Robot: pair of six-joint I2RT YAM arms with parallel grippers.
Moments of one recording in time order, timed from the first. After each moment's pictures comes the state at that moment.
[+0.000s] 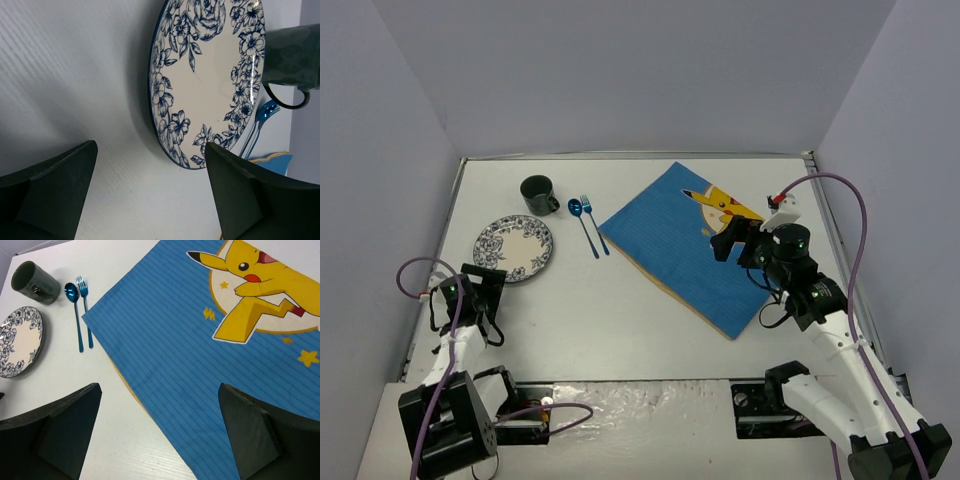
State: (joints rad) left arm 0.37 0.97 0.27 0.04 0.09 -1.01; right arm 0.31 0.83 0.78 -0.35 -0.01 0.42
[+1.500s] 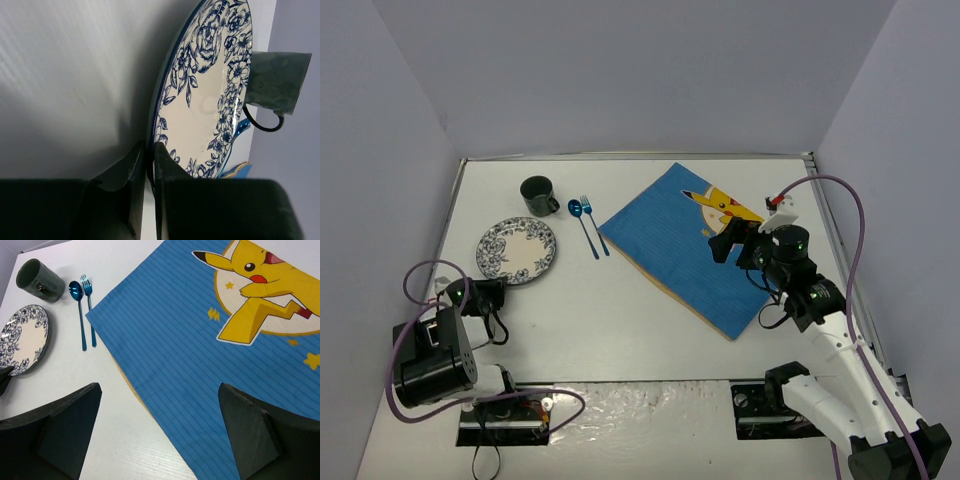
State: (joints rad) left arm 0.37 1.35 0.18 0.61 0.16 -1.20; right arm 0.31 0.83 0.76 -0.32 -0.04 0.41
